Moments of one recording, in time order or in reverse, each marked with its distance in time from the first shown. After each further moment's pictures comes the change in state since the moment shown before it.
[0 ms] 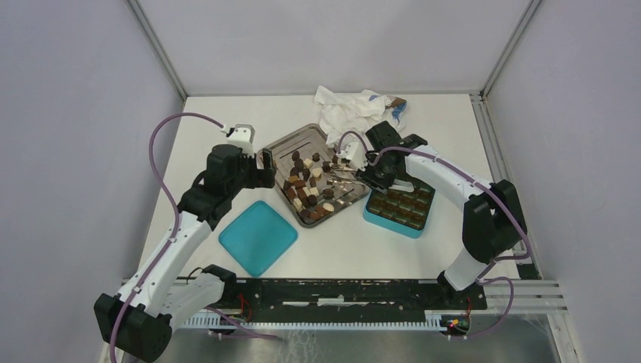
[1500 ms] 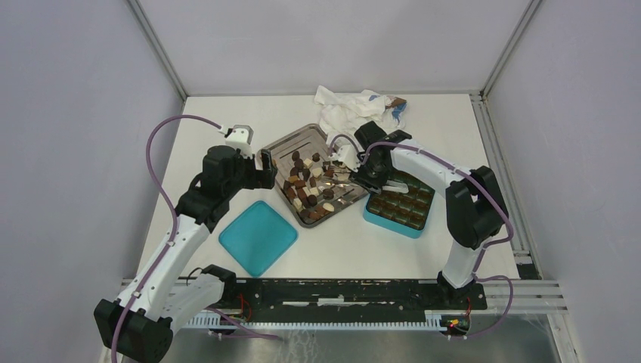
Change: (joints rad) left arm 0.027 -0.032 -0.020 0.020 0.080 0.002; right arm 0.028 0.146 0.099 -0.066 0.040 0.001
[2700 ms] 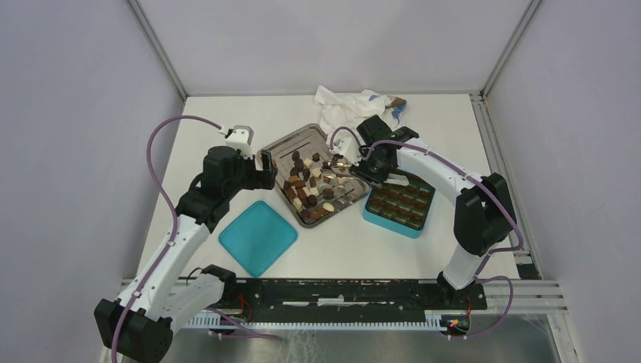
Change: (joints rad) left arm 0.001 0.000 -0.005 0.001 0.000 0.000; right arm 0.005 -0.062 0.026 -0.006 0.018 0.011
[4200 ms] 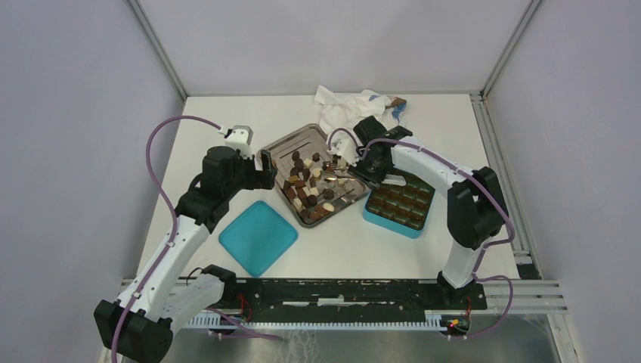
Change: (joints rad) left arm 0.001 -0.005 0.000 0.000 -0.001 0.000; right arm 0.000 0.080 0.032 -0.002 -0.003 0.008
